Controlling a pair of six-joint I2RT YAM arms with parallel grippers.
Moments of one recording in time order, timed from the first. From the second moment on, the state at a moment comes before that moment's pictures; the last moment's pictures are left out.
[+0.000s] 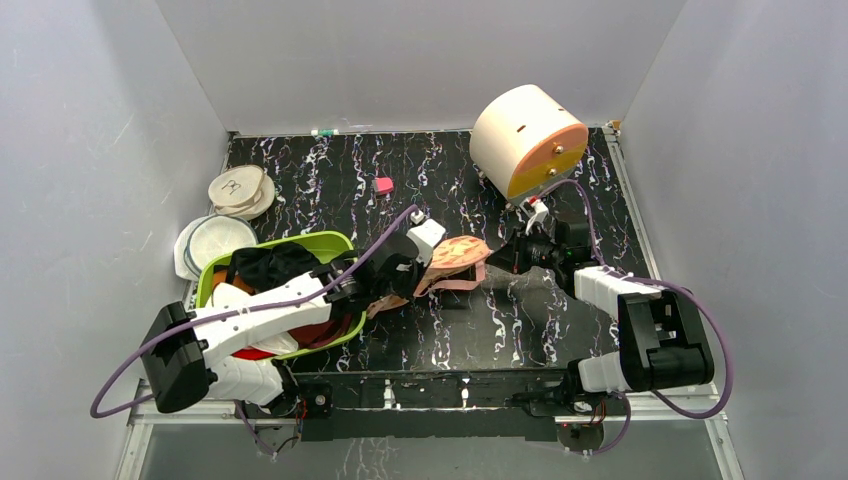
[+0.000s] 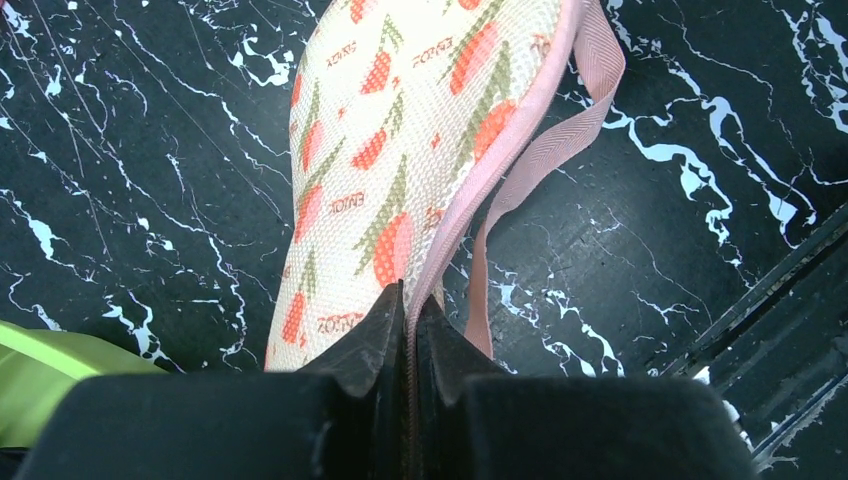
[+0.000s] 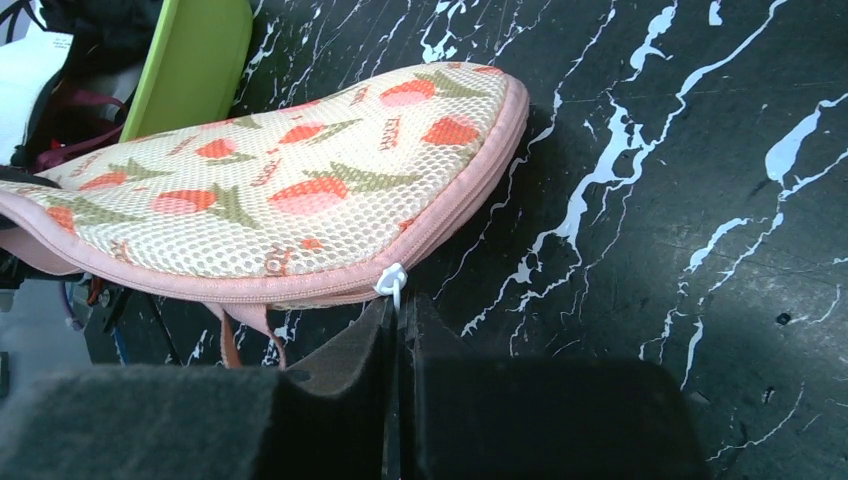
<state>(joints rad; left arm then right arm) -1.00 1.28 0.93 -0.37 -0.23 -0.16 0.10 1.37 0.51 0.31 -0.82 0.21</state>
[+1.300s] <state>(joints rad) -1.01 1.74 1.32 -0.36 -0.02 -0.17 0.15 1.10 0.40 0.34 -0.90 0.29</state>
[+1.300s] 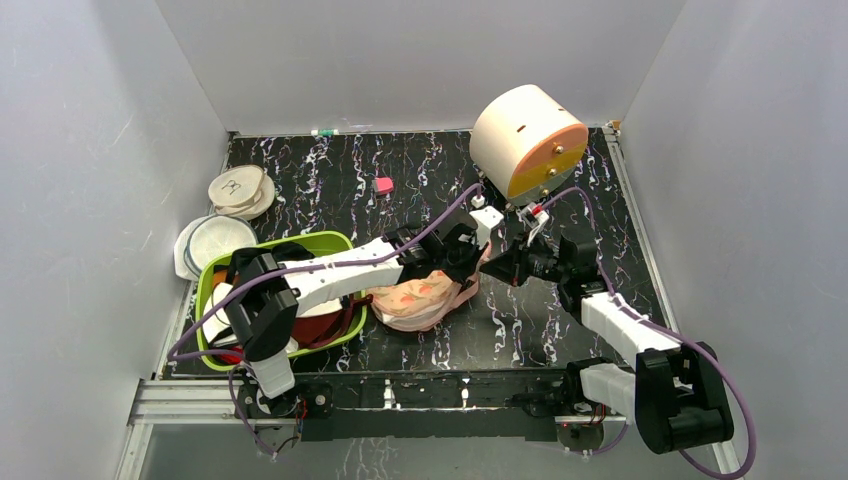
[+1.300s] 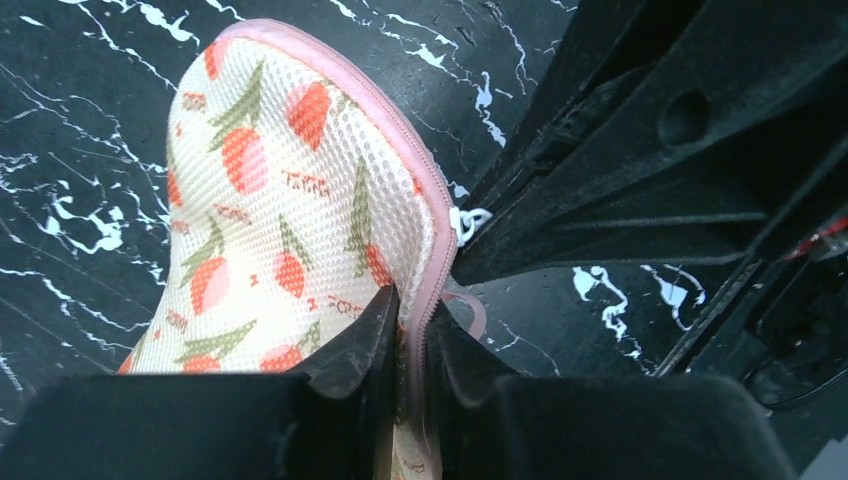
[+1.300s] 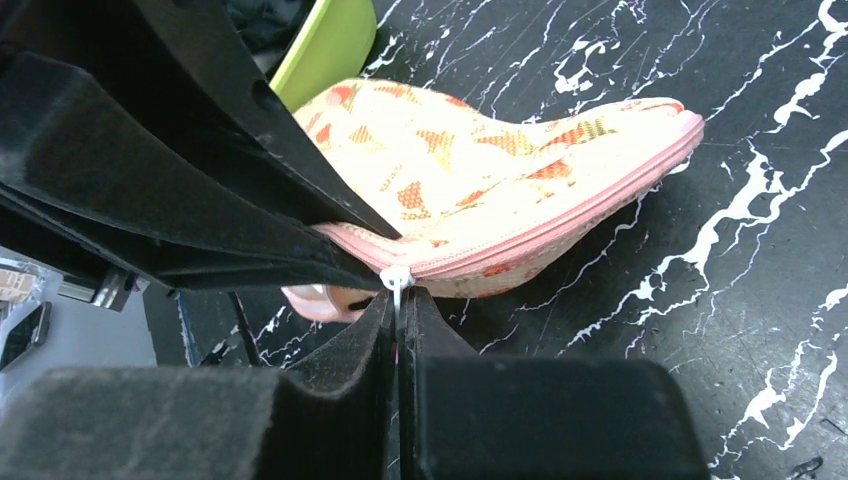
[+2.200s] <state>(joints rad) -1.01 1.66 1.24 -0.39 -0.12 -0.02 0.04 1.06 0.37 0.32 -0.95 0.27</state>
